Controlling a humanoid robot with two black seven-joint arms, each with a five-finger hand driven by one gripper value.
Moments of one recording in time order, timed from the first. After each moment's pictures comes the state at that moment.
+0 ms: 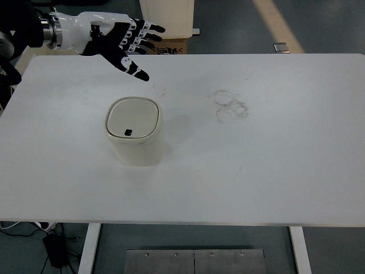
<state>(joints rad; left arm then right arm) -1.71 0.72 0.23 -1.29 0.18 -0.37 0.08 -0.04 0.00 0.32 0.19 -0.22 0.03 0.51</state>
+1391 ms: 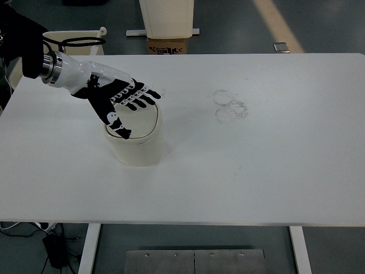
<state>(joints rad) -1.82 0.72 0.49 -1.38 0.23 -0.55 0.08 -0.04 0.00 0.32 0.19 -0.22 0.03 0.51</state>
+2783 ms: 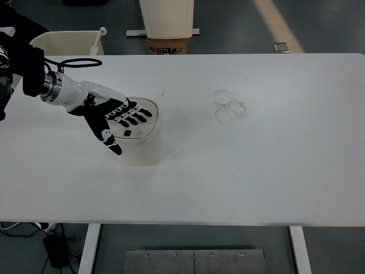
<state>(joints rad) -1.75 0.72 0.52 -1.38 0.26 -0.54 0.08 -0.03 0.00 0.32 0.19 -0.22 0.03 0.51</state>
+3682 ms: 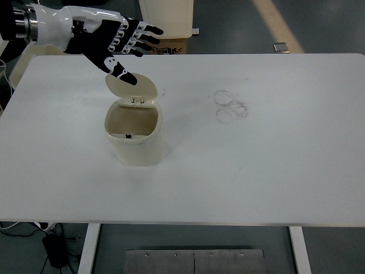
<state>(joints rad) -1.76 0.82 0.21 -1.35 0.14 -0.49 0.06 -0.02 0.00 0.32 0.19 -0.22 0.03 0.51</state>
